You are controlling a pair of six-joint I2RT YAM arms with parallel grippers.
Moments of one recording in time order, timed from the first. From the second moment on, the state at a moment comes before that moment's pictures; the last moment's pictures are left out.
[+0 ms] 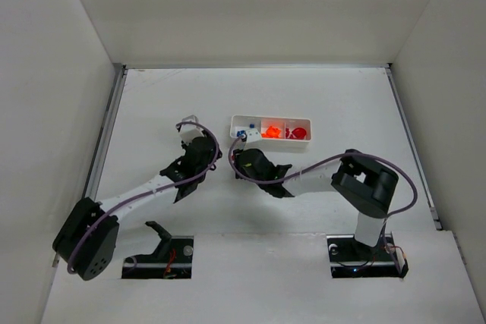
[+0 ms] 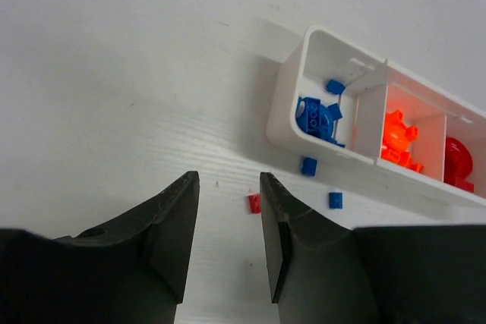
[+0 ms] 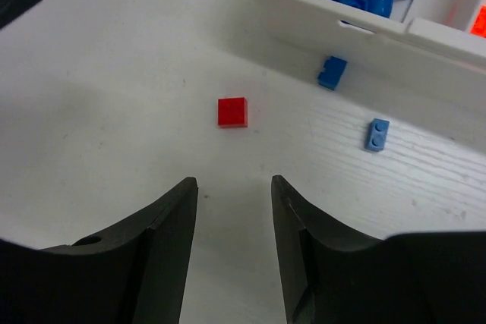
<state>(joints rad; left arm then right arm) -0.66 1.19 0.54 0.14 -0.54 -0.74 1.04 1.79 0.88 0.34 0.47 0.52</state>
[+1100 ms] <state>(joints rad) -0.72 0.94 0.35 0.08 -0.54 -0.79 1.03 2.02 1.13 0.26 0.56 0.51</state>
